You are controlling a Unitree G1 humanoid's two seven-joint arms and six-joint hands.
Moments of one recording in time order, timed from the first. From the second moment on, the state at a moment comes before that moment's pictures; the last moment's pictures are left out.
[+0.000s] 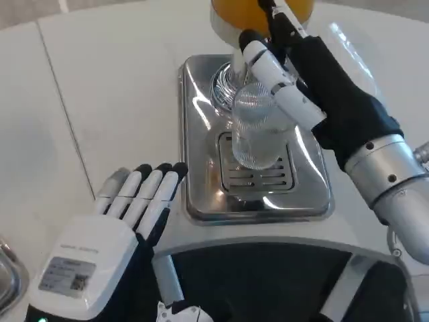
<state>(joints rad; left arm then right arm) 0.32 0.43 -0.01 -0.50 0.91 -0.27 0.14 -0.54 -0.19 0.18 -0.55 -0.44 0.53 0.29</state>
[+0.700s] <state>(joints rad) 0.25 0.39 -0.07 -0.48 0.92 -0.25 0.13 -0.66 -0.35 0.25 -0.56 -0.56 0.58 0.47</state>
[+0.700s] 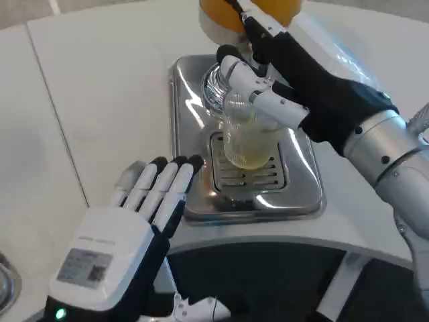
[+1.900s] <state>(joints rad) 0.00 0.37 -0.13 -0.23 0.94 -0.11 0.15 -0.68 -0.35 0.24 -0.60 -0.56 0.61 0.51</state>
